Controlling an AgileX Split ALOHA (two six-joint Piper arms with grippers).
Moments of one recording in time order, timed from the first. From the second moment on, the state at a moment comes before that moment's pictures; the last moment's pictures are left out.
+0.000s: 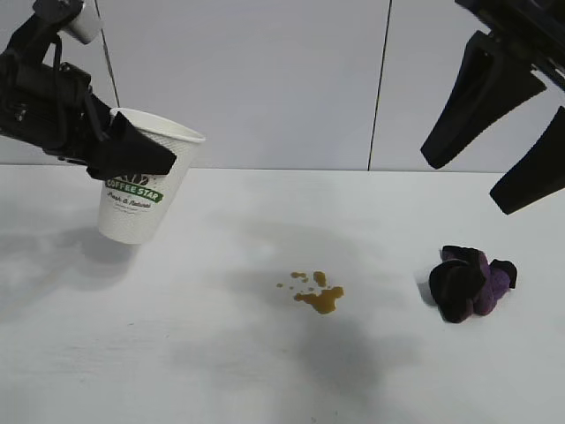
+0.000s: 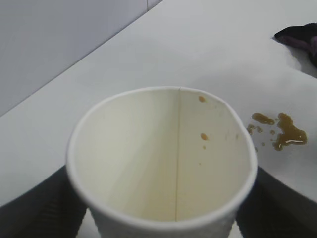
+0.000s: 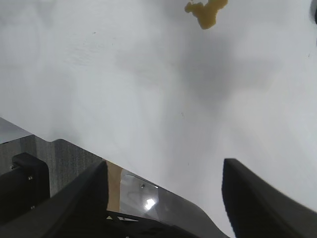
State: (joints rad) left arm -0.13 1.75 -0.90 -1.70 0.57 2.25; right arm 0.14 1.40 -1.01 0.59 1.08 -0.17
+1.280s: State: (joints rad) left arm -0.03 1.93 -0.90 -1.70 0.91 2.46; right arm 0.14 1.40 -1.01 0.59 1.08 -0.17
